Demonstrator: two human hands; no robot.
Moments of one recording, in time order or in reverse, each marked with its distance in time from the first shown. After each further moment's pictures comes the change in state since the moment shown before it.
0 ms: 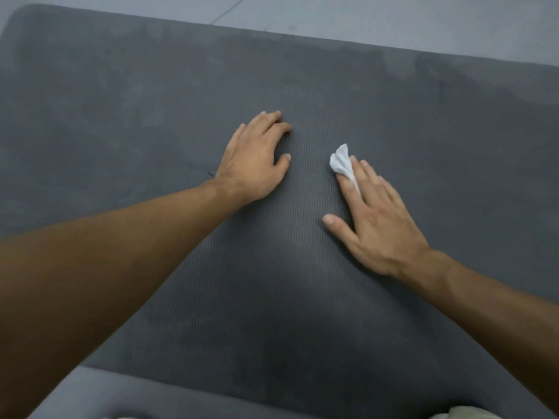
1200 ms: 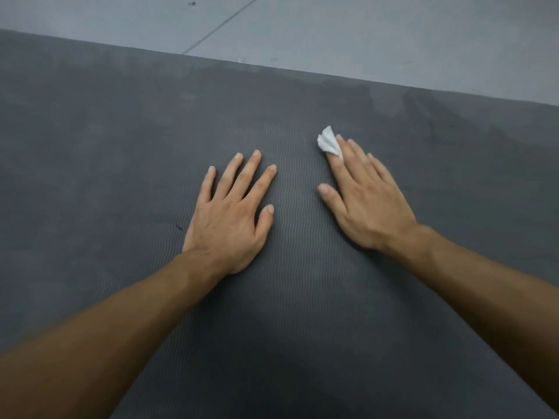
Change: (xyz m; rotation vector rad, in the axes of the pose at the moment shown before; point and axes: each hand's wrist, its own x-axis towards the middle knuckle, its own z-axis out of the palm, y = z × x) left_hand -0.007 -0.007 0.021 0.284 0.003 0.024; right_hand 0.108 0.047 -0.024 -0.069 0.121 0.033
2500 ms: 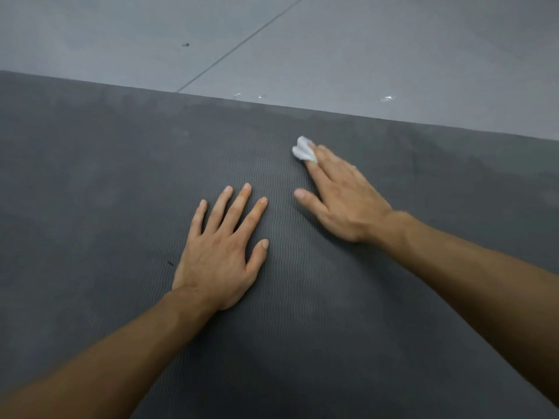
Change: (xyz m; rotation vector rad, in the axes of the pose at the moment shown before) left_hand 0.001 -0.002 -0.002 0.031 -0.041 0.005; right_hand 0.054 0.011 -0.022 0.124 -0.068 -0.145
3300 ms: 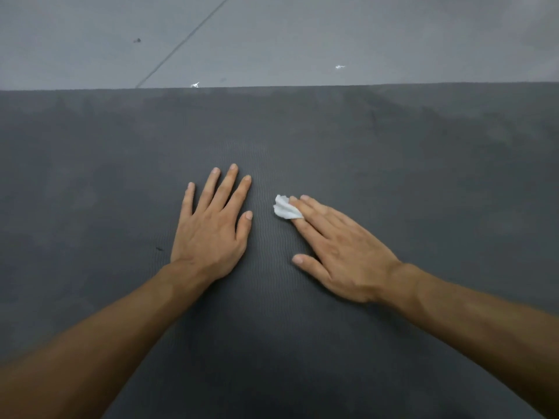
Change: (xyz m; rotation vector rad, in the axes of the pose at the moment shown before) left_hand 0.004 0.007 0.000 -0.050 0.037 0.068; right_hand -0.134 -0.056 0.029 -0.085 -0.125 0.004
